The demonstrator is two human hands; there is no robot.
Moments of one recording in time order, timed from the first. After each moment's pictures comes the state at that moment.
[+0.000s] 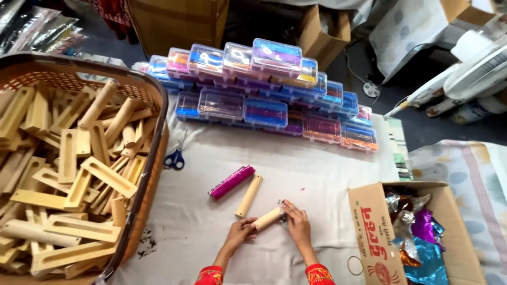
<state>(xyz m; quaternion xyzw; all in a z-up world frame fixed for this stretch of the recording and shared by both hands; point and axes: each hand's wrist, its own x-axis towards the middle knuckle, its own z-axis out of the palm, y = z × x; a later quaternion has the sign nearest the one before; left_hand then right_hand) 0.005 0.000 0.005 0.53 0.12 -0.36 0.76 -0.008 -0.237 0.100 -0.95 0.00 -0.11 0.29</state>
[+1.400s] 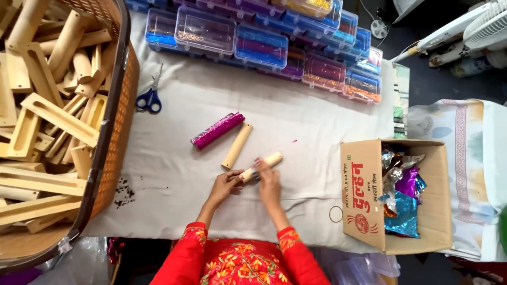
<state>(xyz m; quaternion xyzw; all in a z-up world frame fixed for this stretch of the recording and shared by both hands) -0.005 0.002 0.014 0.52 0.15 -0.36 0.76 -0.031 -0.174 0.089 -0.96 0.00 -0.06 0.29</state>
